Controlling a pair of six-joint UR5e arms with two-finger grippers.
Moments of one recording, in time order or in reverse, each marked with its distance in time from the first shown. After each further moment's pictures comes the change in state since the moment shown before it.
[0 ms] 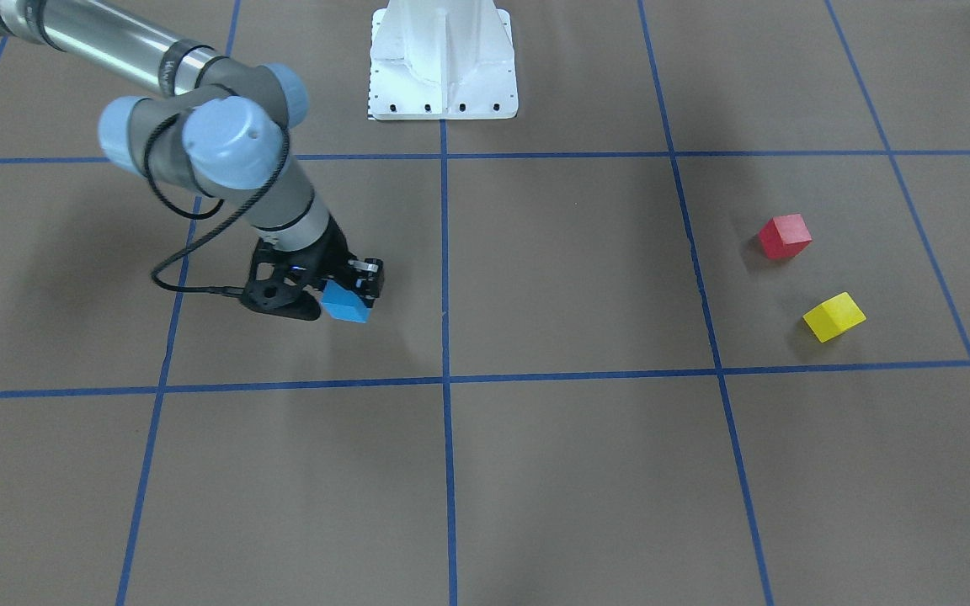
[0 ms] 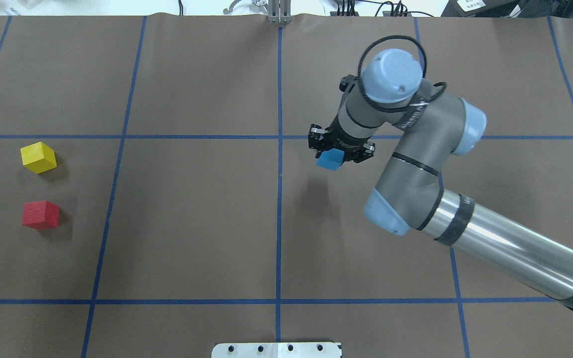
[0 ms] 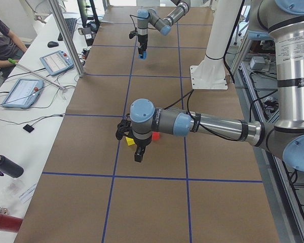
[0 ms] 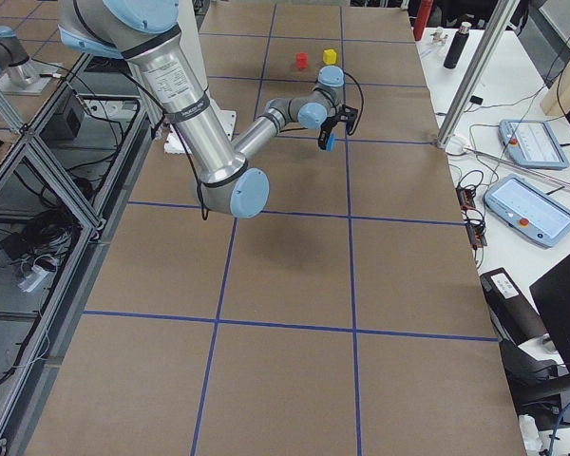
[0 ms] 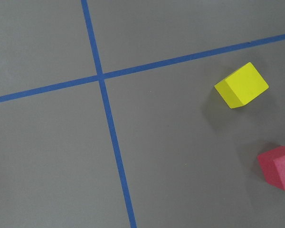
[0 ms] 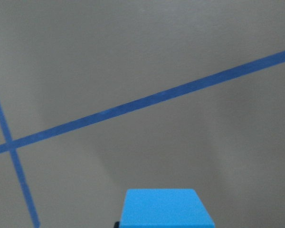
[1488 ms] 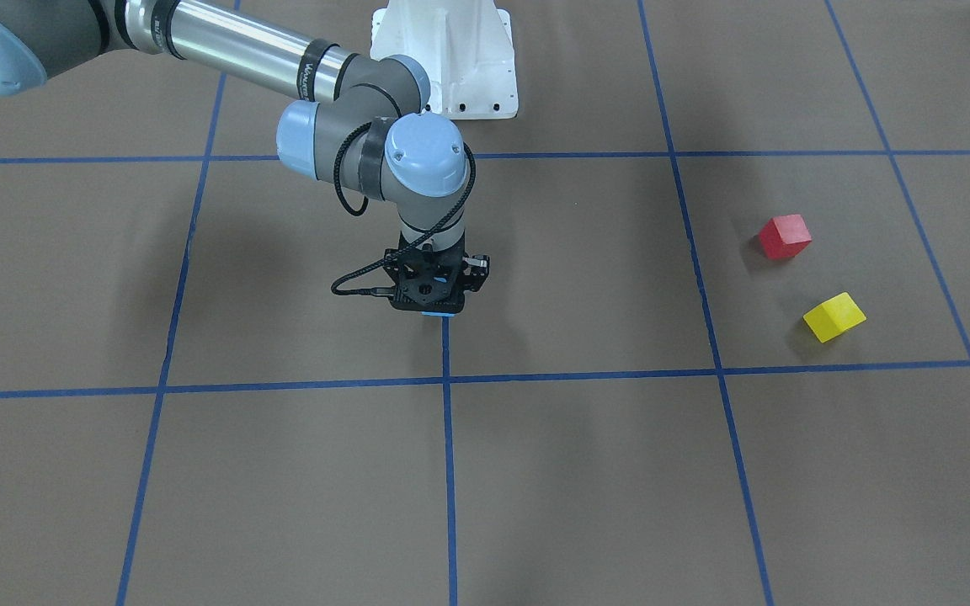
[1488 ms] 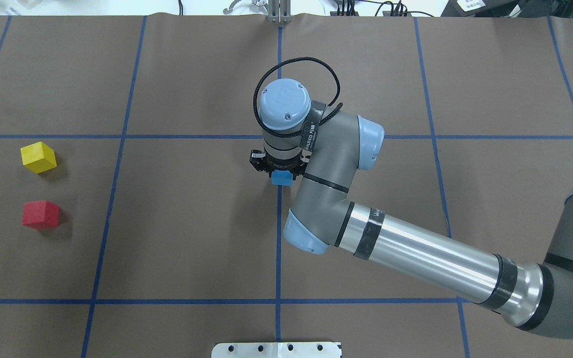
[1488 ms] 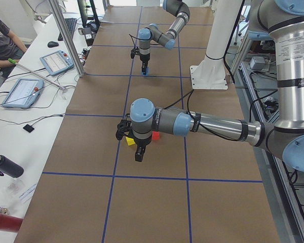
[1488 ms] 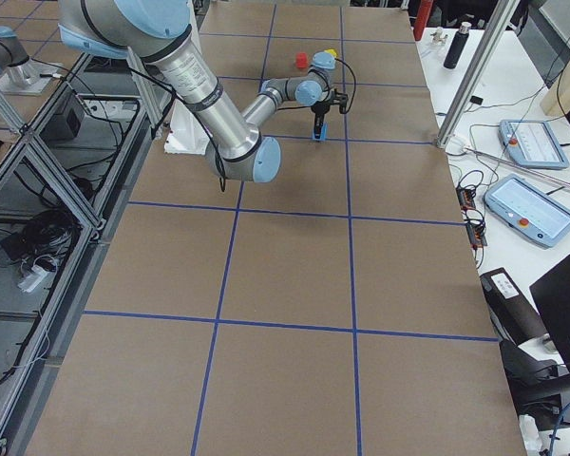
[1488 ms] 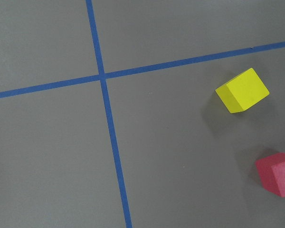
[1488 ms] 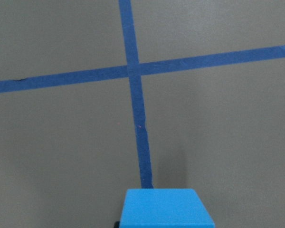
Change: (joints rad) left arm 0.001 -0.001 -0.003 0.001 -0.002 -0.016; right arm -0.110 0.201 -0.210 -0.095 -0.116 -0.118
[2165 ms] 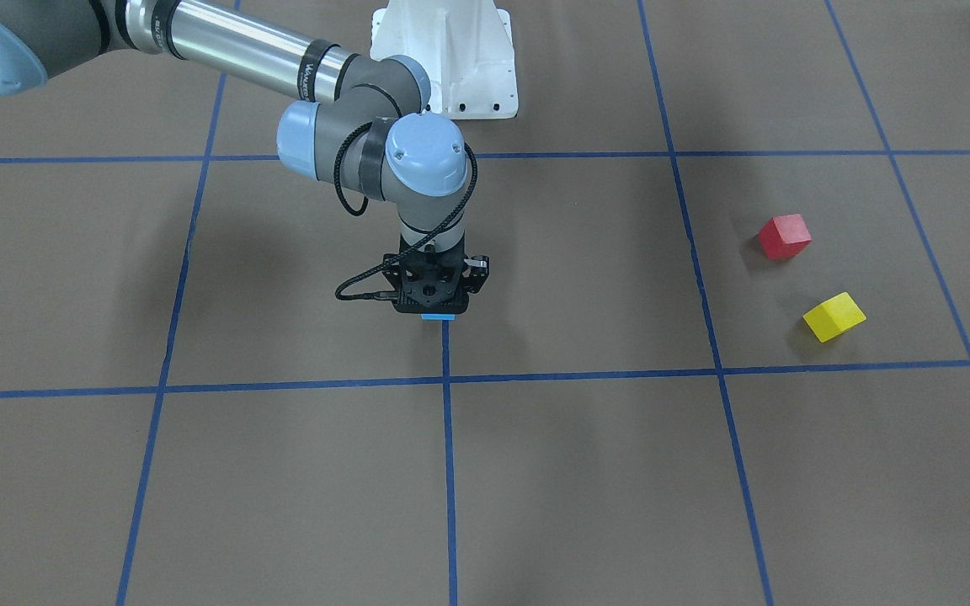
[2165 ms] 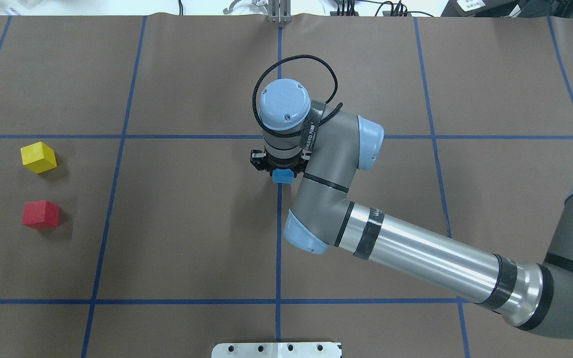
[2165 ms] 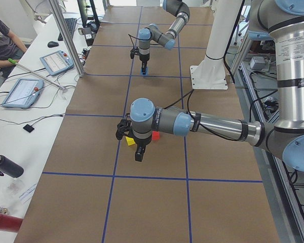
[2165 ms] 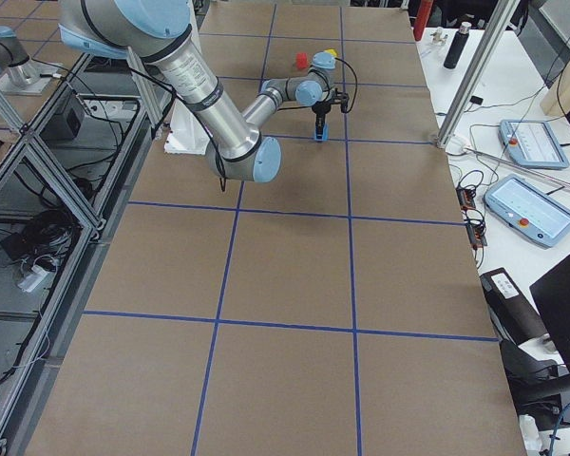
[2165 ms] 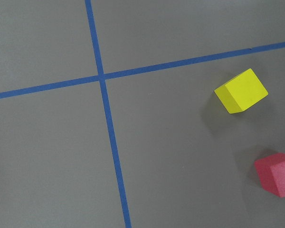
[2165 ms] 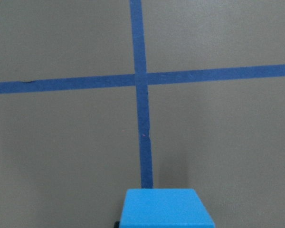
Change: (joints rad) left arm 0.000 0.000 -0.002 0.000 -0.001 -0.001; right arm 0.000 0.001 -0.006 0.004 -0.013 -0.042
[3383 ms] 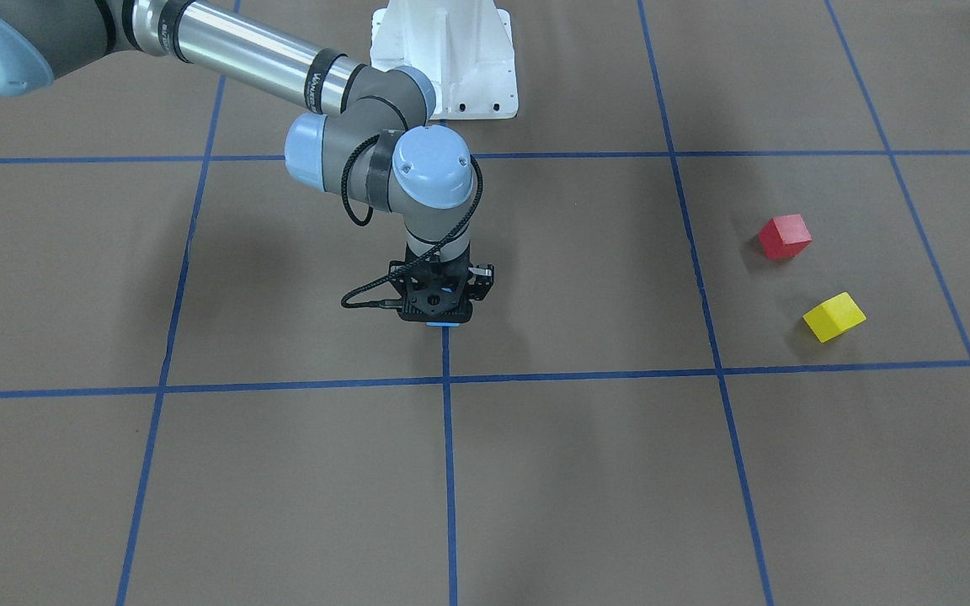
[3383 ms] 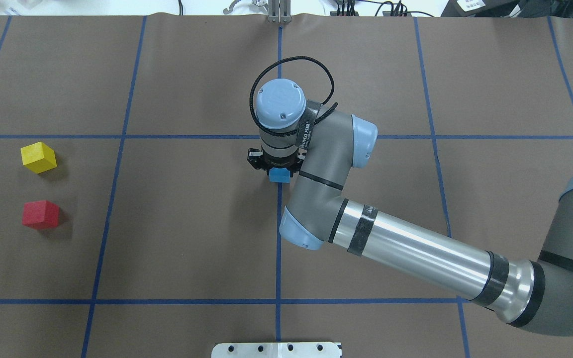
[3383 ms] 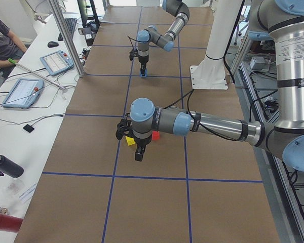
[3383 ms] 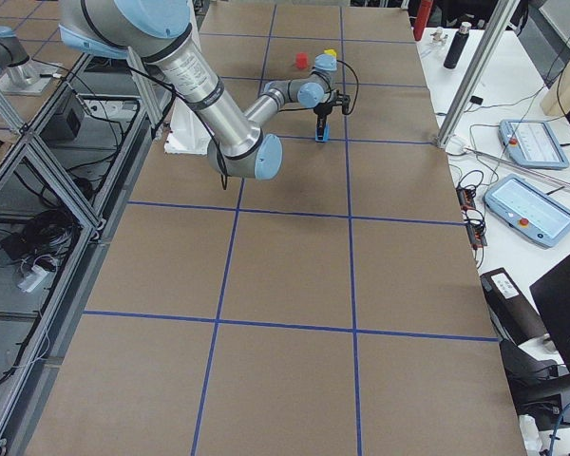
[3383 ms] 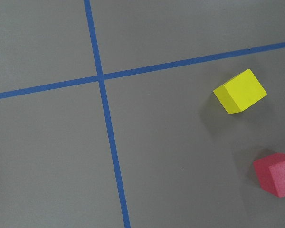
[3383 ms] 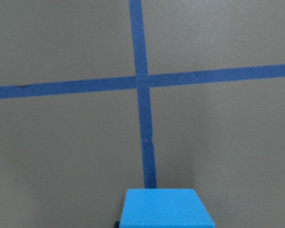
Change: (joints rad) left arm 0.000 0.000 -0.002 0.000 -0.002 0.000; right arm 0.001 0.025 -0.060 0.040 0.009 0.024
